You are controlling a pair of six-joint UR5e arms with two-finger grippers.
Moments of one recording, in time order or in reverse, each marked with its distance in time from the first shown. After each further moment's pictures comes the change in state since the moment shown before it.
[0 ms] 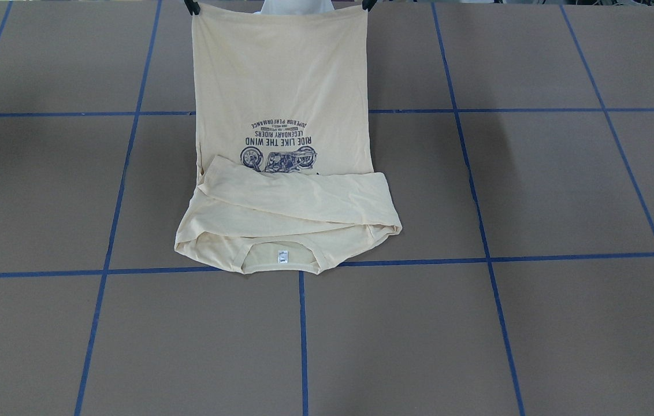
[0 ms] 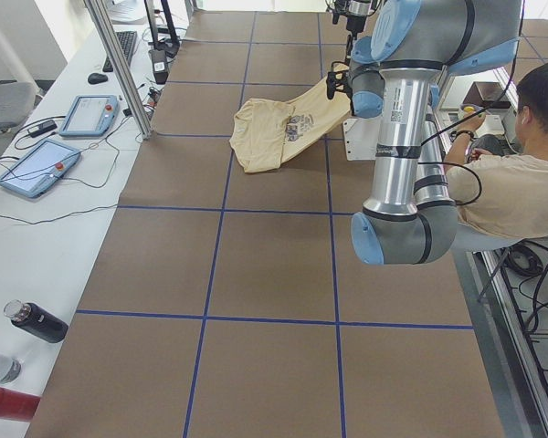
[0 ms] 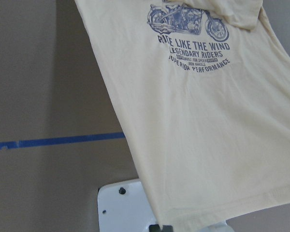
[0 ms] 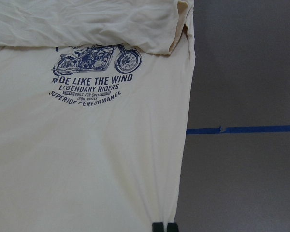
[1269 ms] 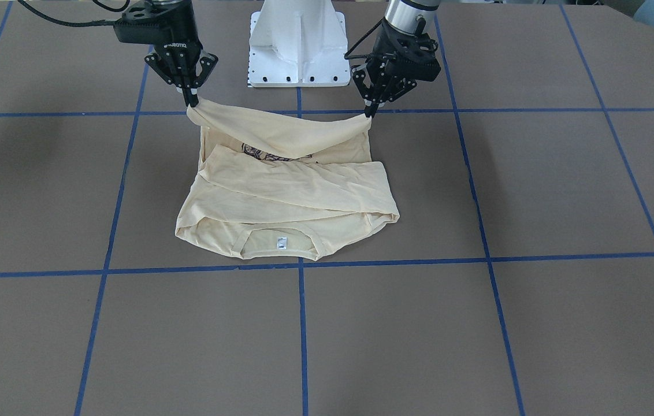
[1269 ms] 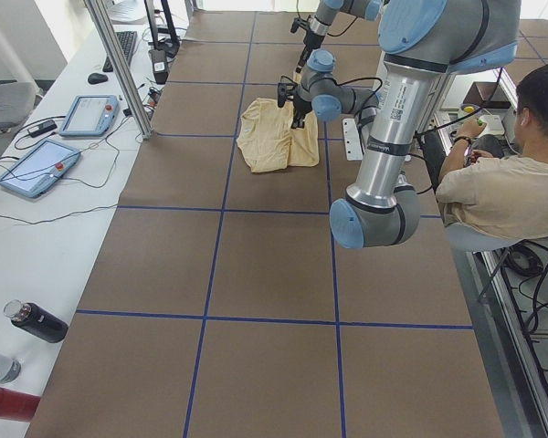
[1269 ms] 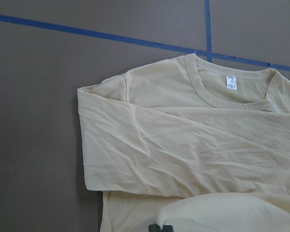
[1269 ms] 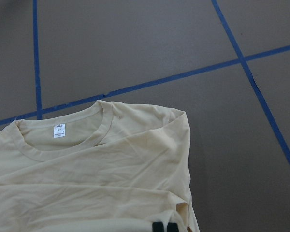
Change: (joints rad) left arm -0.302 -0.242 0.422 0.019 0.125 0.092; right arm 0.467 0.324 -0.443 -0.018 0.008 -0.098
